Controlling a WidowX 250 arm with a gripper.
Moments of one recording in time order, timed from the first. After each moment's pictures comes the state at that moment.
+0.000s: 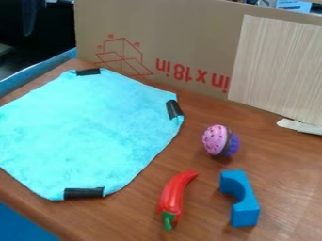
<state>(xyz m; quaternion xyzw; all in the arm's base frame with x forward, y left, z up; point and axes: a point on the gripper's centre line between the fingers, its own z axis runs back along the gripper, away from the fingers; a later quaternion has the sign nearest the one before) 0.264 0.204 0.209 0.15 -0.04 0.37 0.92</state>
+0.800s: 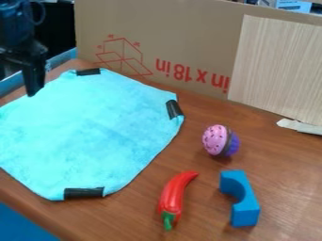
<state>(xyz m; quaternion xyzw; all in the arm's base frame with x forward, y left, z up) 0.232 0.169 0.149 0.10 -0.04 0.13 0.98</state>
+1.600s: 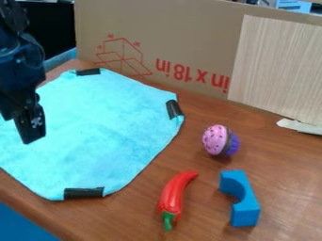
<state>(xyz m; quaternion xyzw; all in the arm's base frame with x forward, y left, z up) 0.203 0.126 0.118 0.07 -0.05 -0.13 0.99</state>
